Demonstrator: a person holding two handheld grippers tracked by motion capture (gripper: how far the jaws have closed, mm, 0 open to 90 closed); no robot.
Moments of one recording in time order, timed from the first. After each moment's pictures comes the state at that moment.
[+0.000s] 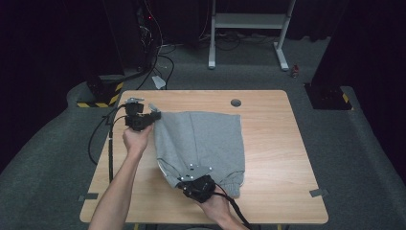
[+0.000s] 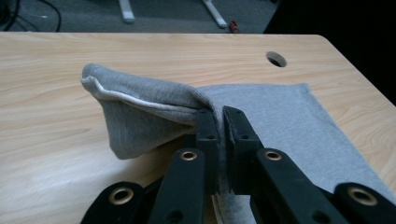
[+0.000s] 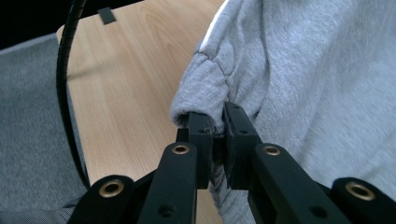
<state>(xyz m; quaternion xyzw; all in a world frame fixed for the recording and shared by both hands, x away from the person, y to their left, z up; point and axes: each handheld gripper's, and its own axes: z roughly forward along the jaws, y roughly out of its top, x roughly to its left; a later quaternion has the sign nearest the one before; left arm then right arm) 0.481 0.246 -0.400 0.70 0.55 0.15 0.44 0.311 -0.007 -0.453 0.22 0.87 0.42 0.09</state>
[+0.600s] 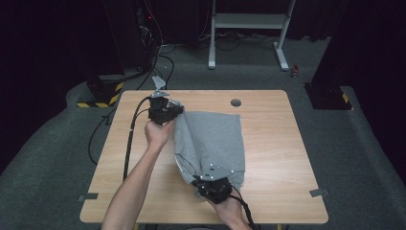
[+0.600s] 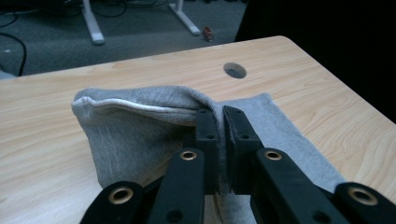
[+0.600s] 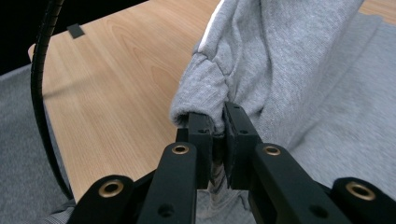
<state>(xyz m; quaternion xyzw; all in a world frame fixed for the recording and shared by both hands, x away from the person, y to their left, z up) 0.500 0.173 -0.387 0.73 0.48 0.16 0.46 0.307 -0.050 -0.458 0.28 0.84 0.45 0.11</state>
